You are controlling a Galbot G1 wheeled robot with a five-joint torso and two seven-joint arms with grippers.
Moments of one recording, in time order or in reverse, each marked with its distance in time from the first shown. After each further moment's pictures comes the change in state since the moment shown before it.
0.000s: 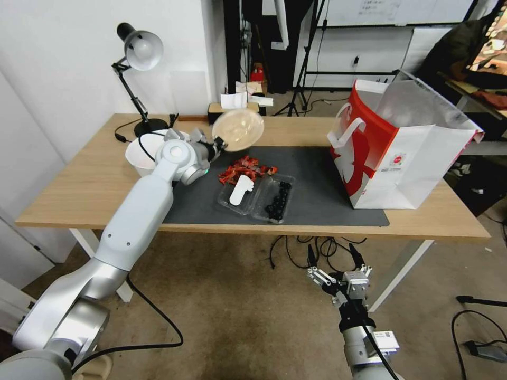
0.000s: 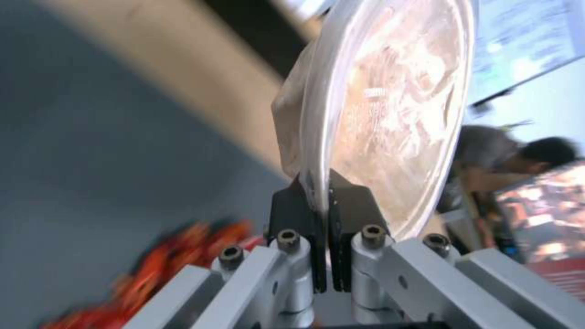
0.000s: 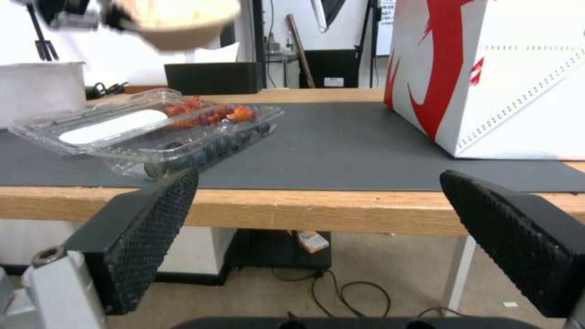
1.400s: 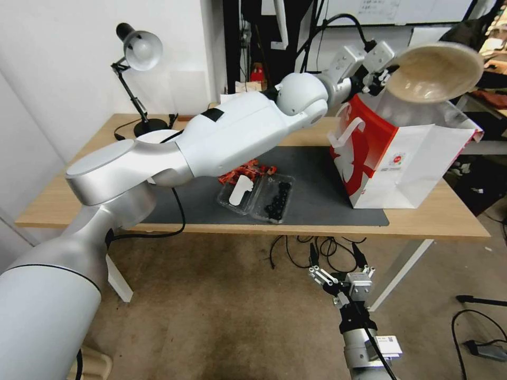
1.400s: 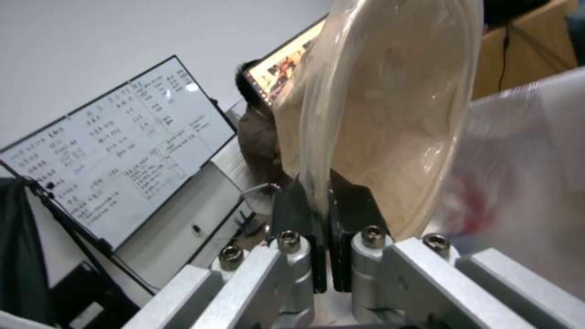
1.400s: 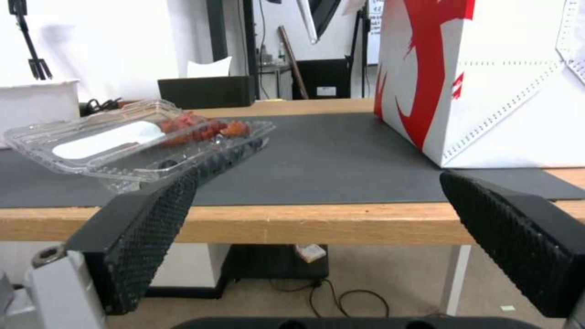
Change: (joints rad) left arm -0.703 -0.294 0.805 0.331 0.954 -0.177 0.729; right arm -0.018 0.030 0.015 0.010 -0.009 0.029 -0.004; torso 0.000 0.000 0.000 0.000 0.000
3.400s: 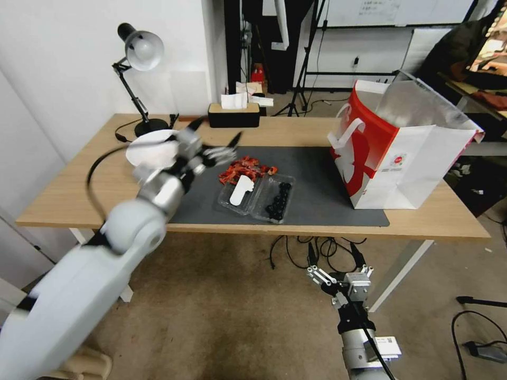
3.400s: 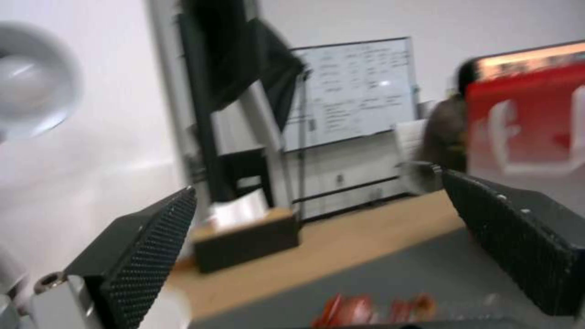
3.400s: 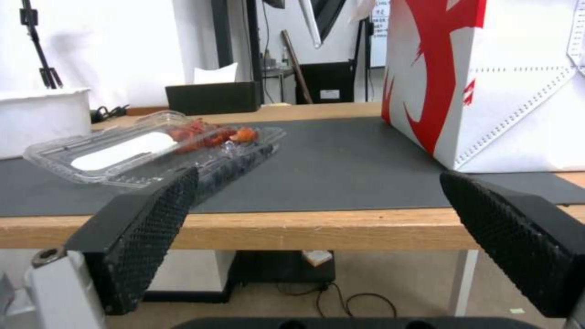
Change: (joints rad) left arm 1.496 0.553 -1.090 -0.941 0.272 -0.182 -0.172; right arm -0.008 0.020 -0.015 0.013 -0.013 0.004 -0.004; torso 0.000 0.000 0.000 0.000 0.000
